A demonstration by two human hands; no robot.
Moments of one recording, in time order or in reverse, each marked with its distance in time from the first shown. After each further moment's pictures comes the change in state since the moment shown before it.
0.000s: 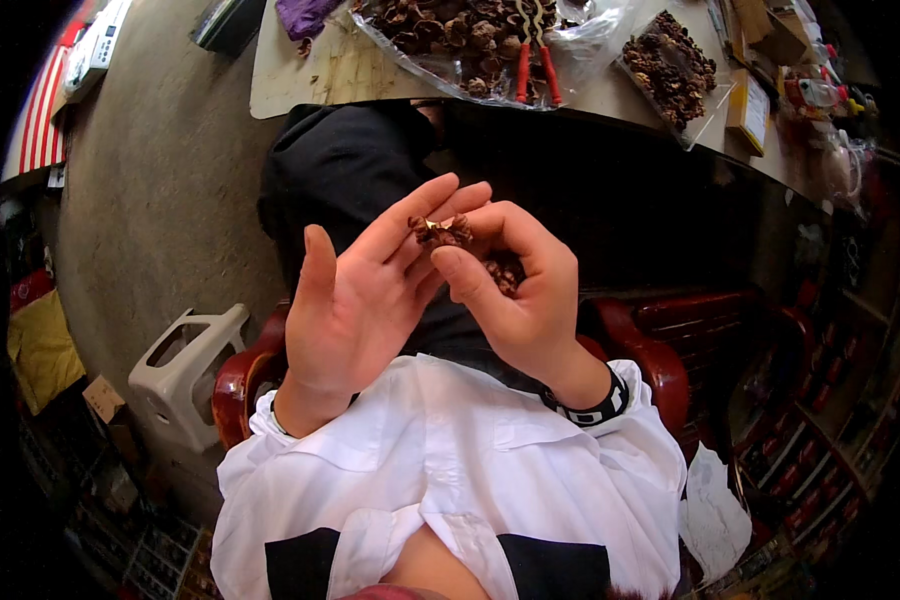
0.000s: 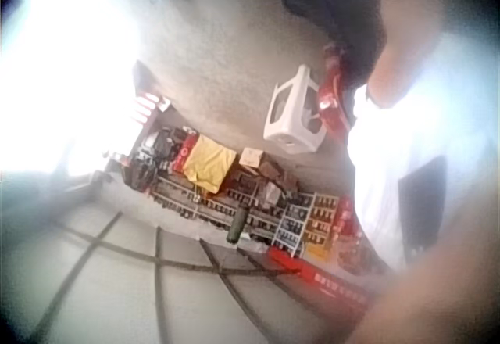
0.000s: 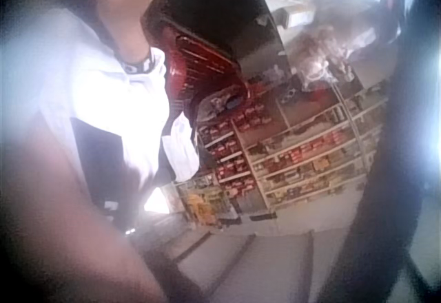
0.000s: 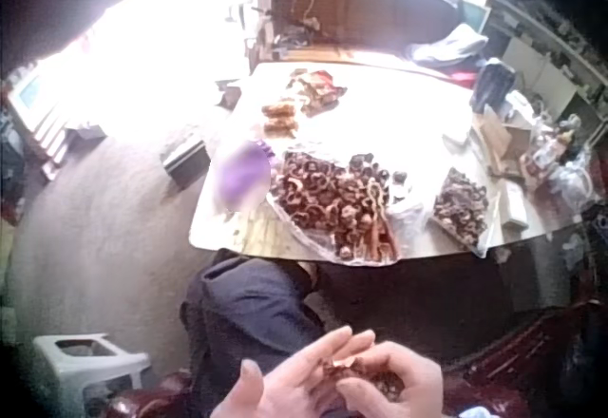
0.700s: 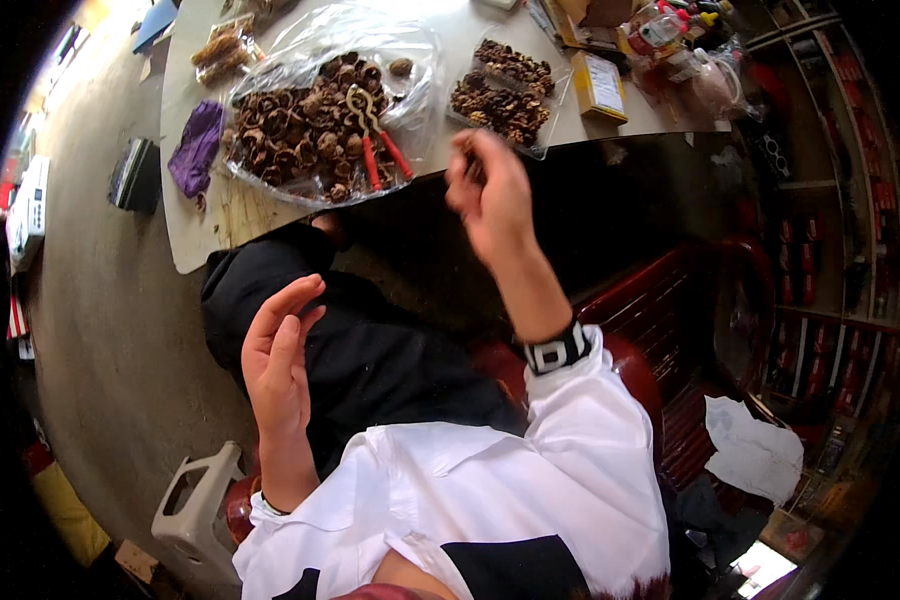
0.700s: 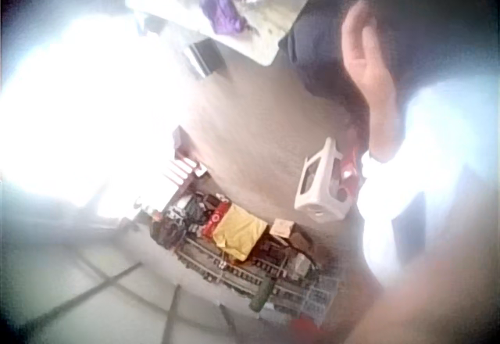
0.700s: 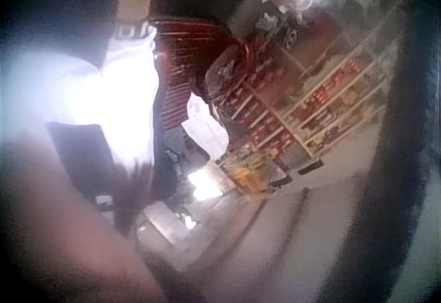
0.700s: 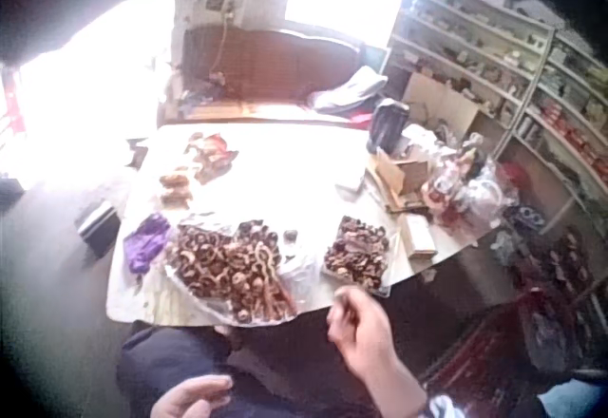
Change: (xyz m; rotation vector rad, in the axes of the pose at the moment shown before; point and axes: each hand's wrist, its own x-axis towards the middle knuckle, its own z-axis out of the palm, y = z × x) left_hand 0.023 -0.008 -0.034 0.552 0.153 0.270; right_hand 0.082 0.031 -0.117 0.664 0.470 0.054
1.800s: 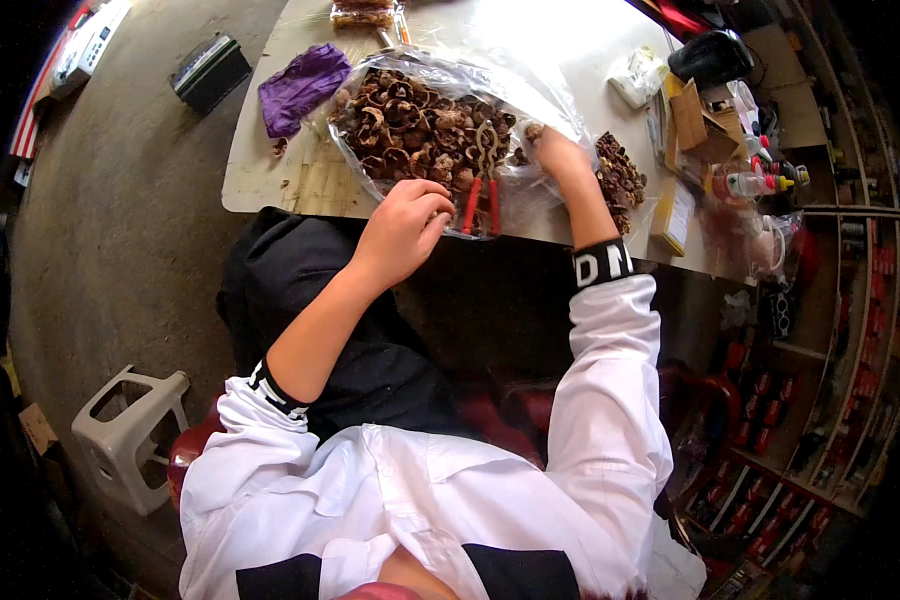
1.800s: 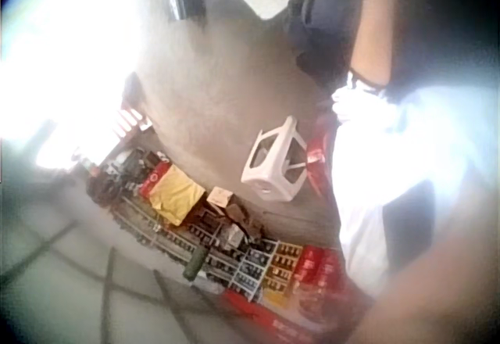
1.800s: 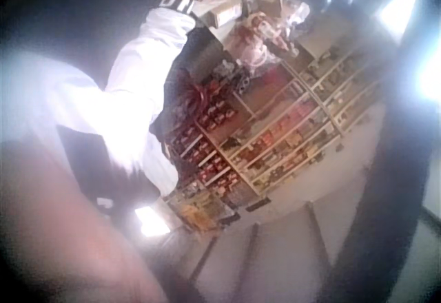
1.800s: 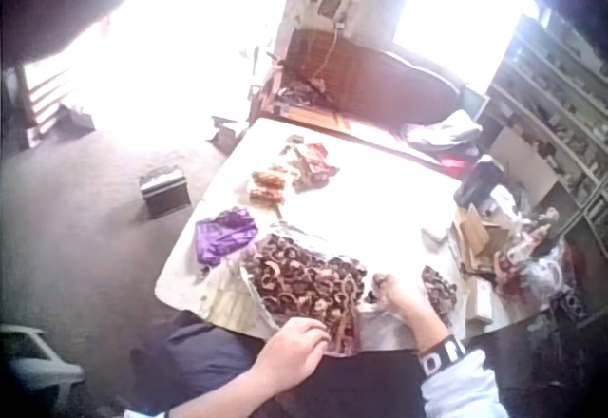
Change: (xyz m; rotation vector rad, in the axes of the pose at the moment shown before) left_hand 0.156 -0.071 -0.015 0.834 0.009 0.521; right_hand 0.219 0.013 0.026 -2.299 -0.194 -0.202
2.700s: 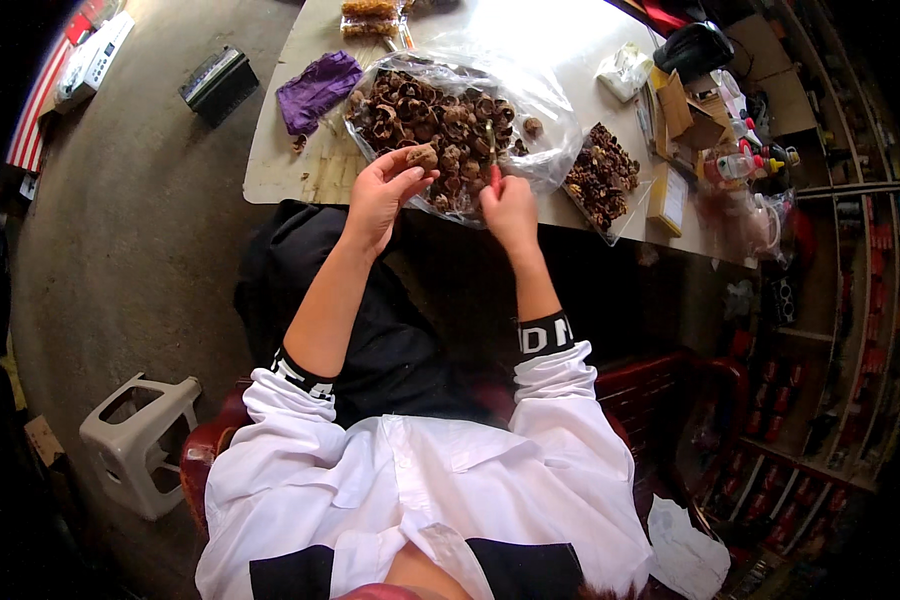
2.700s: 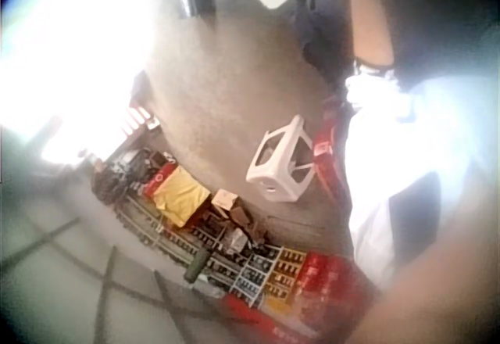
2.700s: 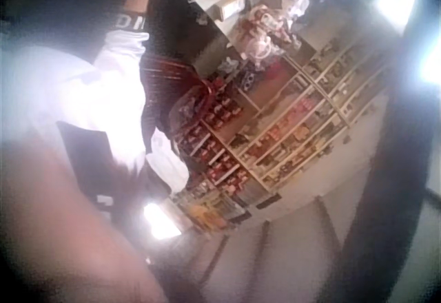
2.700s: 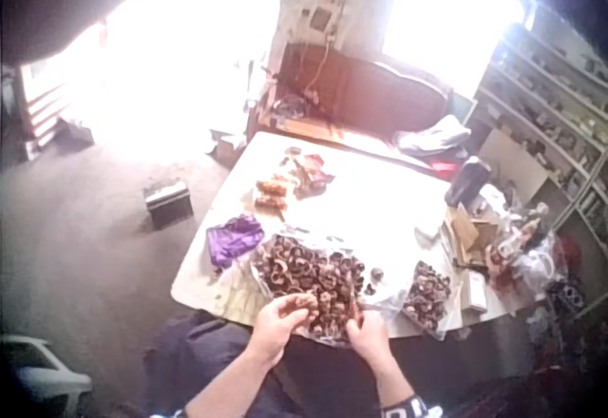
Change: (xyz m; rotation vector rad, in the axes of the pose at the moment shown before) left_hand 0.000 -0.019 -0.021 -1.178 0.179 -0.554; right_hand -0.120 -0.064 0.059 0.621 0.210 0.073
